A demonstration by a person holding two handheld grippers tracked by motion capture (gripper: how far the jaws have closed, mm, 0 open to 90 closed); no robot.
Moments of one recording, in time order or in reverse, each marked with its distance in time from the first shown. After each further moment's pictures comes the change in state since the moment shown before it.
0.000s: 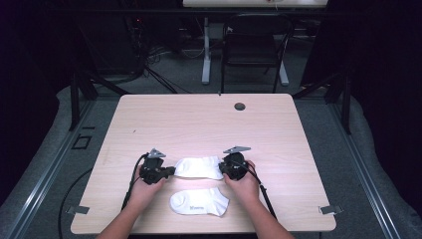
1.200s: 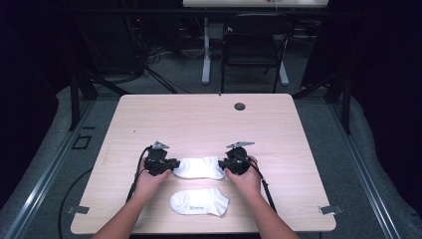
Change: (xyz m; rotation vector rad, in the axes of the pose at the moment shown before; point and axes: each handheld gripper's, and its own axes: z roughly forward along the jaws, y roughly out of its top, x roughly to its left) left arm 0.005 0.022 0.016 0.004 0.018 -0.028; right arm -0.015 0.010 0.002 0.013 0.042 0.053
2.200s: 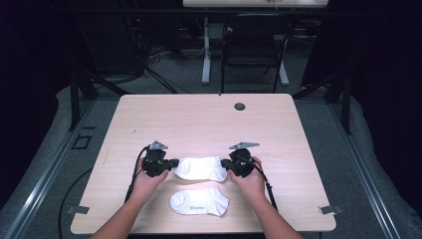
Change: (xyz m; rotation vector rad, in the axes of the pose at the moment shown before) left arm -0.010 0.003 -0.022 -0.035 -0.039 0.030; right arm 0.005 -0.001 -0.027 -0.047 0.046 -0.047
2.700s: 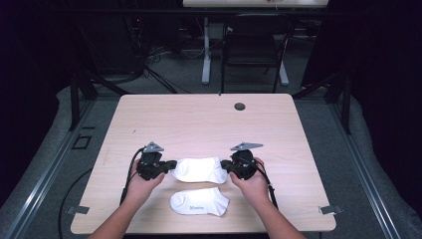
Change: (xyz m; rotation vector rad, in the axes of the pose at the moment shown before) left arm -0.011 -0.002 -0.026 -0.031 -0.023 0.029; right arm 0.013 0.003 -0.027 -0.020 0.036 -0.027
